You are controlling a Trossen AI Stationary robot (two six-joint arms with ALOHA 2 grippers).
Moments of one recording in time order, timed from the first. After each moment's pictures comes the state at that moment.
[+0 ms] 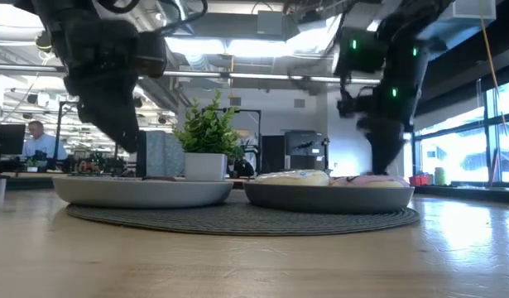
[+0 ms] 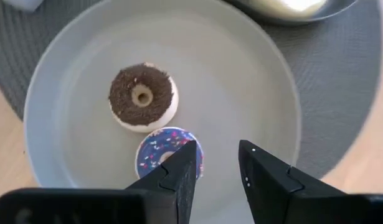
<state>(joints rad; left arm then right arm) -0.31 1.37 0.75 -0.42 -0.24 -0.86 -0.07 1.52 0.85 -0.68 0.28 0.47</state>
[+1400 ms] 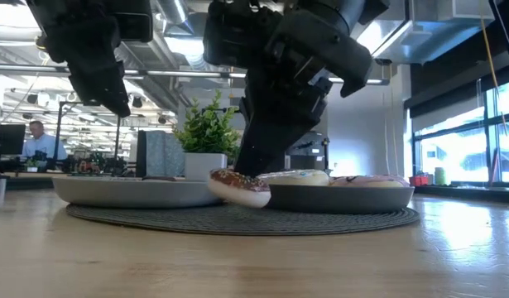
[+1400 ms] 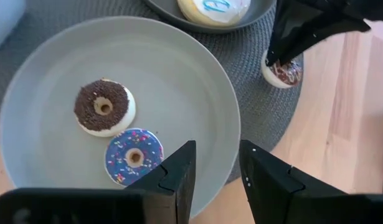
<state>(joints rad) -0.39 1.26 0.75 -0.42 -0.22 -0.78 0.32 2.12 1.51 -0.46 0.05 0.12</state>
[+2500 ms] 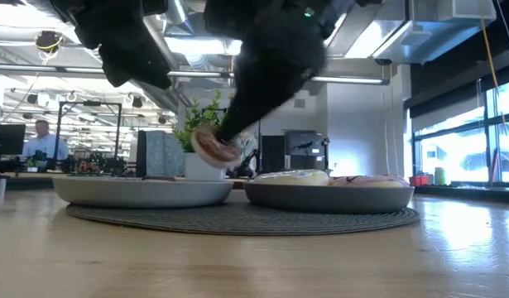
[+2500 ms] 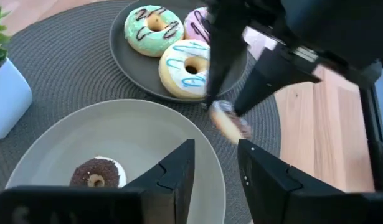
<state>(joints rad) -0.39 1.26 0.75 -0.22 -0.34 -0.63 0.29 2.05 1.51 -0.44 0.24 0.05</state>
